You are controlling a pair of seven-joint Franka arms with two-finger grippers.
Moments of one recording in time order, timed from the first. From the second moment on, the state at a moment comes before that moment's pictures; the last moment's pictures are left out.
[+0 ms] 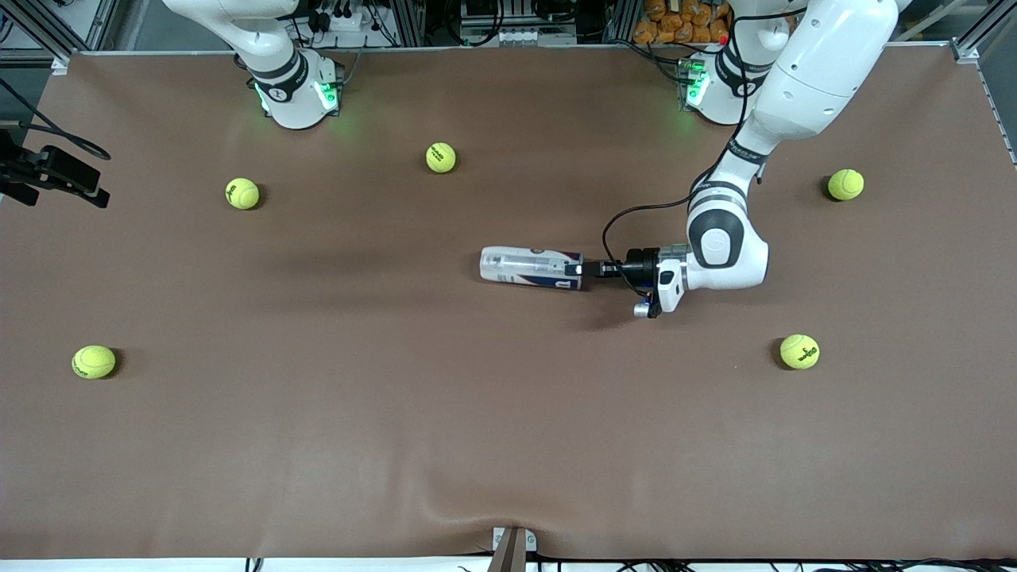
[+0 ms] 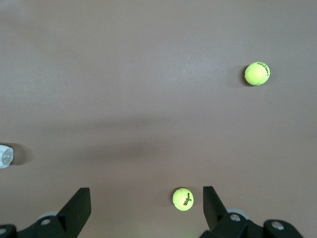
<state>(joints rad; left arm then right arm) -0.18 0.59 -0.21 -2.06 -1.51 2.12 0.61 -0.01 -0.02 -0.05 -1.54 0.01 1.49 -0.01</state>
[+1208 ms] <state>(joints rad) -0.43 0.32 -0.22 -1.77 -0.61 2.21 -0.80 -0.01 -0.03 -0.04 -1.54 0.01 1.48 -0.01</state>
